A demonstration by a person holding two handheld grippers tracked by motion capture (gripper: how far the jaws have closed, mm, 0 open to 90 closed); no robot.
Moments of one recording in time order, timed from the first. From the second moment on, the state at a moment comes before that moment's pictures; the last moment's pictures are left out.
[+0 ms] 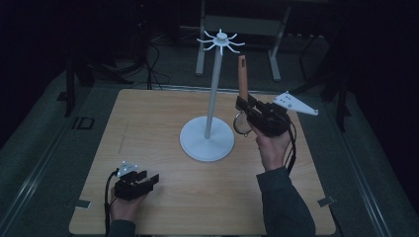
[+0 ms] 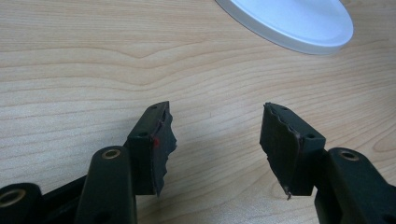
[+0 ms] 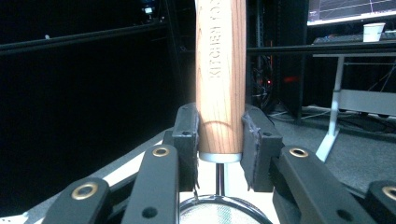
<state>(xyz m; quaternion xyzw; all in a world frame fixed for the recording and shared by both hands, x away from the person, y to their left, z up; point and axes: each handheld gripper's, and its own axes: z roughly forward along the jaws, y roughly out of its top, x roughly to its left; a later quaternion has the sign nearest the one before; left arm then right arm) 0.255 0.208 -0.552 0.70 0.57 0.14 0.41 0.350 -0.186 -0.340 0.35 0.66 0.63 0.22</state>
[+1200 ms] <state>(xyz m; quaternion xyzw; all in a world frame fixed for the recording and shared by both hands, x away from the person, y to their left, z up) 0.255 0.208 -0.552 0.70 0.57 0.14 0.41 0.367 -0.178 -0.328 0.34 0.64 0.67 0.17</state>
